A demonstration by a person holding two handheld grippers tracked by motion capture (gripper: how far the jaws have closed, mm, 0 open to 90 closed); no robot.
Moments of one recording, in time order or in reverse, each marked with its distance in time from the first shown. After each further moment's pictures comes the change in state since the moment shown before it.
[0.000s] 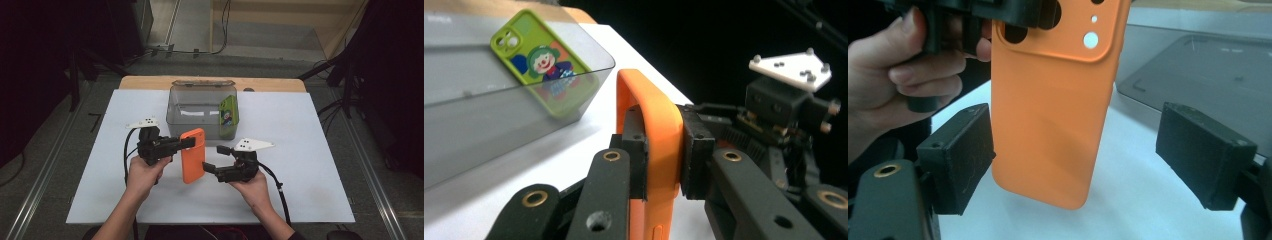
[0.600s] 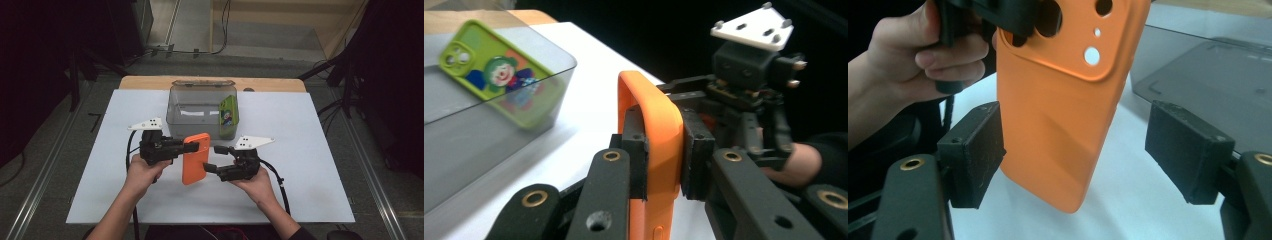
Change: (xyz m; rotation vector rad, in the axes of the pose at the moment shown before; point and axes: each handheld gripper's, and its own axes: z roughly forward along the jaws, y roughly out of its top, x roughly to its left) left arm 0.000 0.003 0.002 0.042 -0.147 0.108; right arm -0.004 0.008 -0.003 0.047 0.078 -0.079
